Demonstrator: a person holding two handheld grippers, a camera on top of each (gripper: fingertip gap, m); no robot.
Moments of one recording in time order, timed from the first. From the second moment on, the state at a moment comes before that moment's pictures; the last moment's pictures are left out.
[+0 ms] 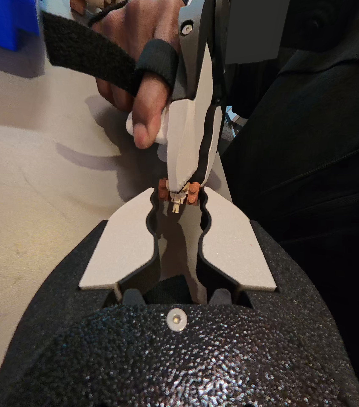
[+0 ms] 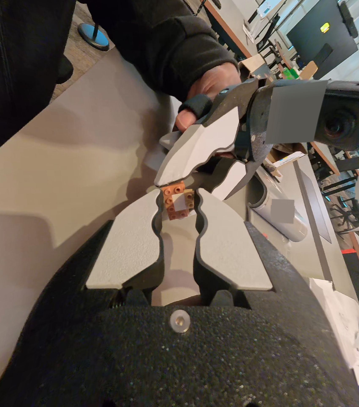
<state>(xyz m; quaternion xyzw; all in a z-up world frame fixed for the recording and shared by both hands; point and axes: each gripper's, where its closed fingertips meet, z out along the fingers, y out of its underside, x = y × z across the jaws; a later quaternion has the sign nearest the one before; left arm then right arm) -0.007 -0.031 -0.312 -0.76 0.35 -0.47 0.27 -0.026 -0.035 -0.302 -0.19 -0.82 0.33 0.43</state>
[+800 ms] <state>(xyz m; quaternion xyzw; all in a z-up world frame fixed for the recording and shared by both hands) -0.010 -0.023 -0.295 -0.74 0.32 -0.51 0.31 -0.027 -0.023 -0.282 -0.22 -0.76 0.36 0.49</state>
